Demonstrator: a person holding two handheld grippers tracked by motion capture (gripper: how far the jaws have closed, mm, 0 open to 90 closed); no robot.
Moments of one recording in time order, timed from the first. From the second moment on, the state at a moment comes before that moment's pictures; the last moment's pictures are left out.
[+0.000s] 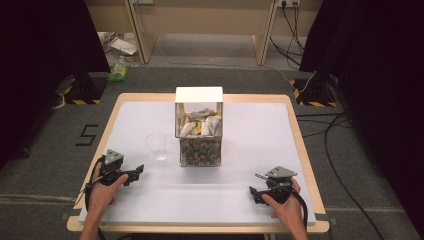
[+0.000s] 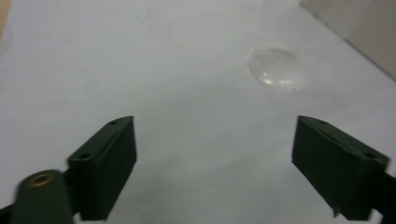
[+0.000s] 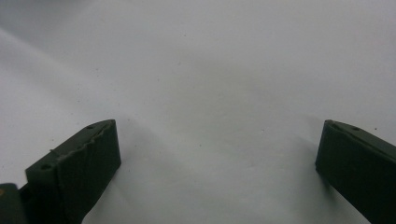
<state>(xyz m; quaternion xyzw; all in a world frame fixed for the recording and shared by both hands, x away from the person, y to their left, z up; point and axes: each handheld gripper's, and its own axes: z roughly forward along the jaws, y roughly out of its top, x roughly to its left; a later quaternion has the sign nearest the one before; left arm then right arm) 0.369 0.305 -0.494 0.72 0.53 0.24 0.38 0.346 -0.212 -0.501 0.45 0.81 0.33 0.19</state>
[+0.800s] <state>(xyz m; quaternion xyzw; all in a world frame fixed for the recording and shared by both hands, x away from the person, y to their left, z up) 0.329 0.253 -0.402 0.70 0.39 0.23 0.55 0.346 -0.212 -0.501 0.45 0.81 0.33 0.19</state>
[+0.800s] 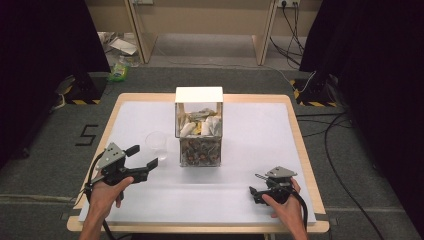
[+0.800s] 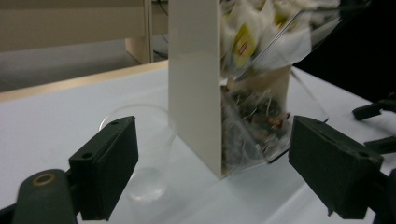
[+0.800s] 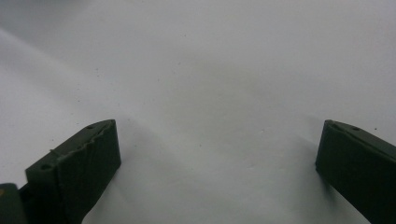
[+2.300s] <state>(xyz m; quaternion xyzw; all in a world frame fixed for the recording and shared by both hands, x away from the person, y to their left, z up) 0.394 0.114 -0.327 0.73 0.32 0.22 0.56 0.346 -0.212 -0.501 0.45 0.81 0.33 0.19</state>
